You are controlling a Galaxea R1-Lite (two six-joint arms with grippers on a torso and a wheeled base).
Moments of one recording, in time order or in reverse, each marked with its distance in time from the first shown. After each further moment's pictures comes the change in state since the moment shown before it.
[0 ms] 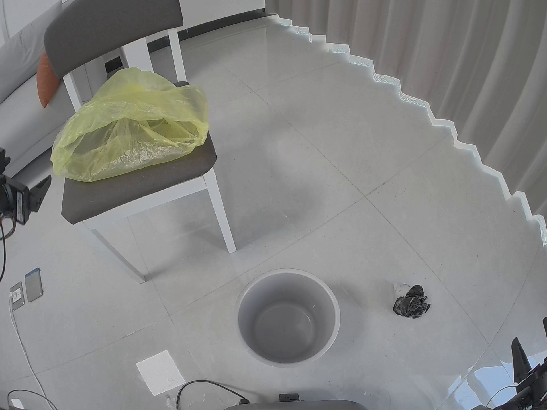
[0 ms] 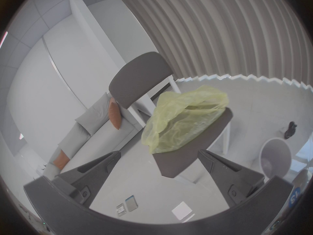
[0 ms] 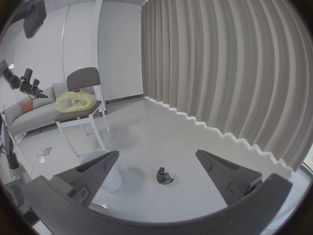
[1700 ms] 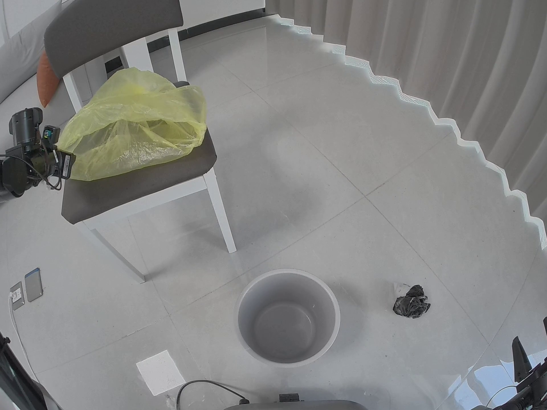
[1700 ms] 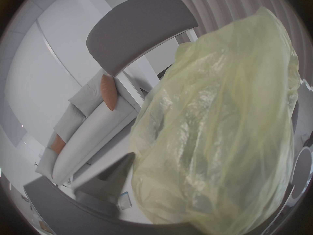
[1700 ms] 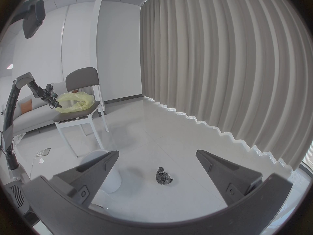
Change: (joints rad) left arm 0.117 0.756 -0.617 0.024 0.013 -0.062; right arm 0.000 0.001 0.000 -0.001 -0.010 0.001
